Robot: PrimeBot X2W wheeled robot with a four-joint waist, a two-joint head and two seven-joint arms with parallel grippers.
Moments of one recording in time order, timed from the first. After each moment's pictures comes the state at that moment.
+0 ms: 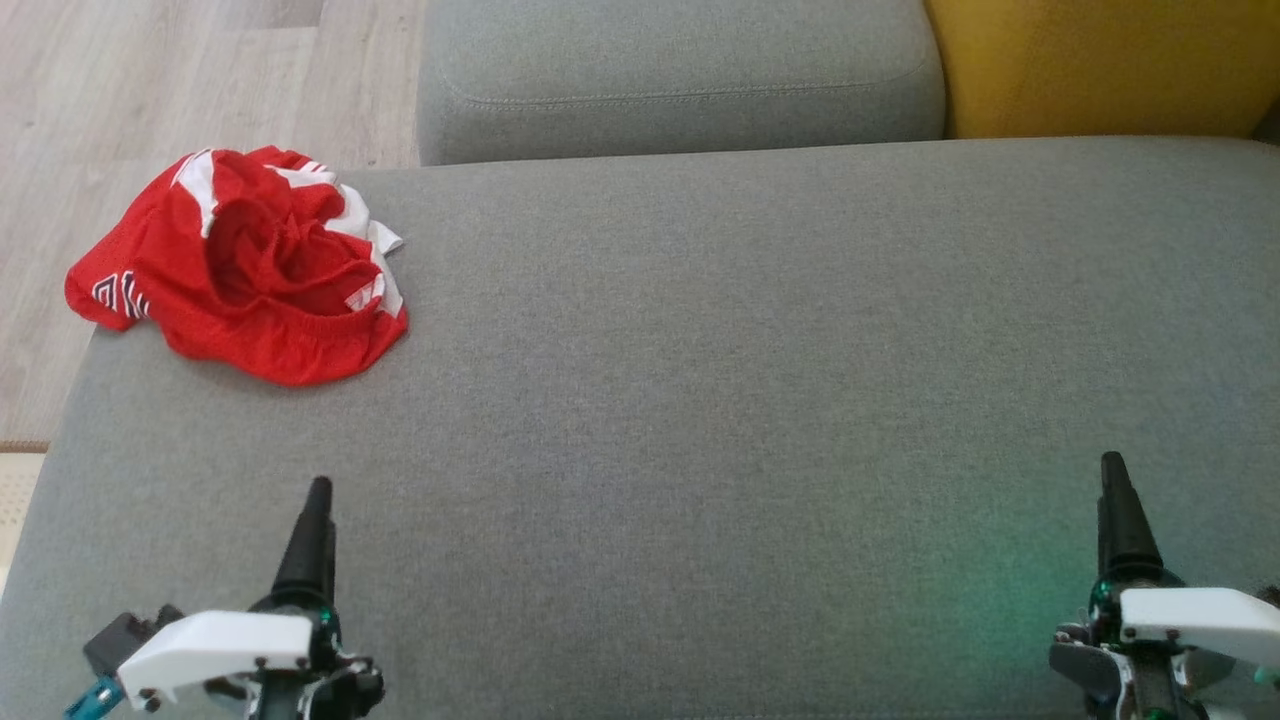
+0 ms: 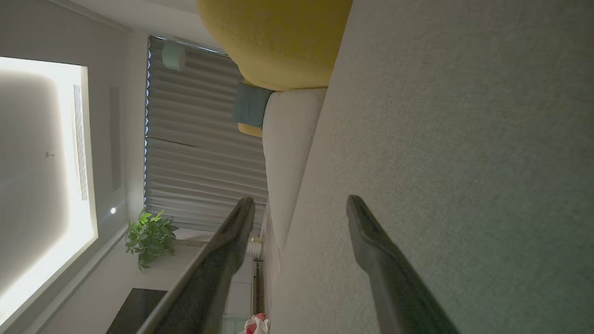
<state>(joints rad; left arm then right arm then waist) 0.04 0.03 -0.01 0.26 -1.39 -0.07 0.02 0.02 -0.04 -0.09 0.29 1.35 0.13 0.02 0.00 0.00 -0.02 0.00</state>
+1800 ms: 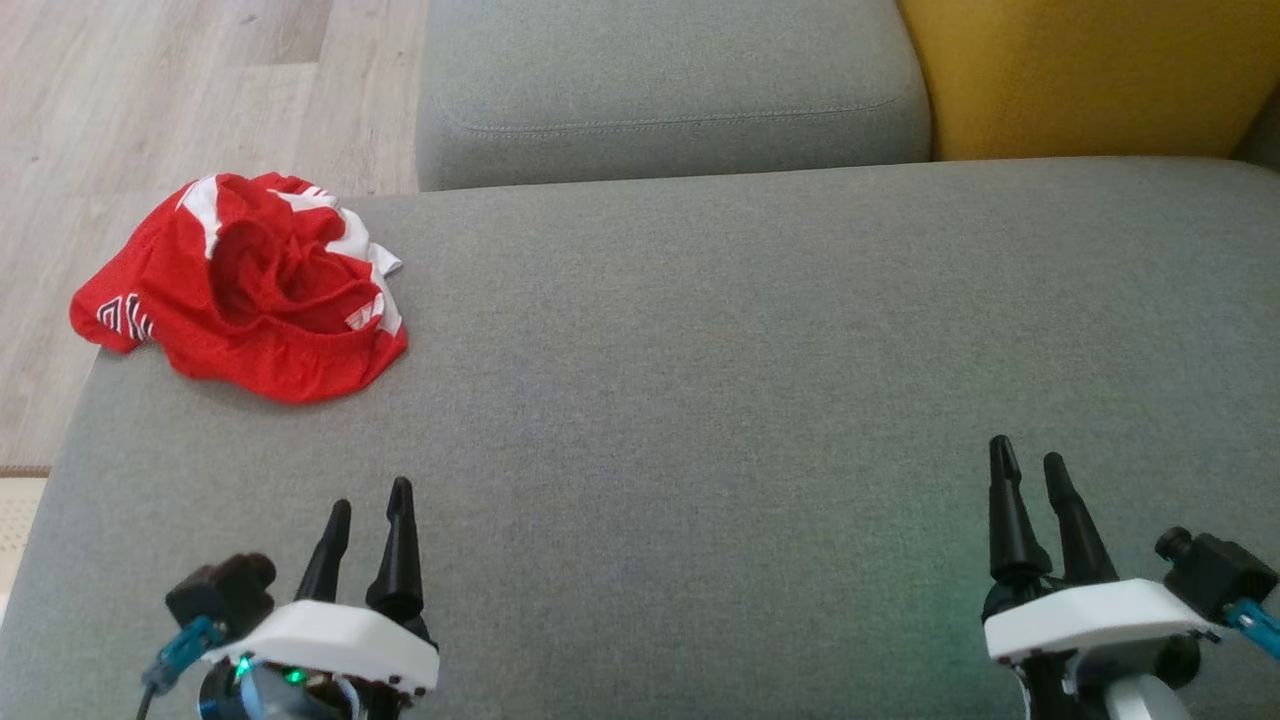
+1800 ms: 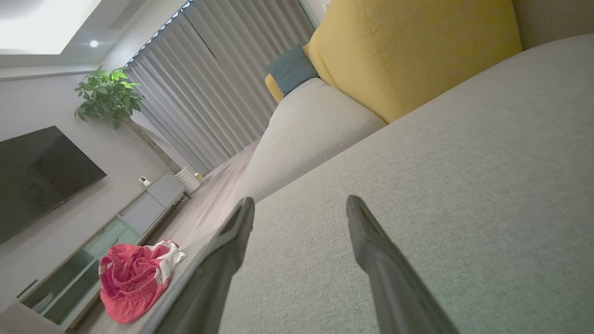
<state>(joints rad) 0.06 0.04 -0.15 0.20 -0.56 0.03 -0.13 0.04 -0.04 0.05 0.23 0.63 0.13 -0.13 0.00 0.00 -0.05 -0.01</state>
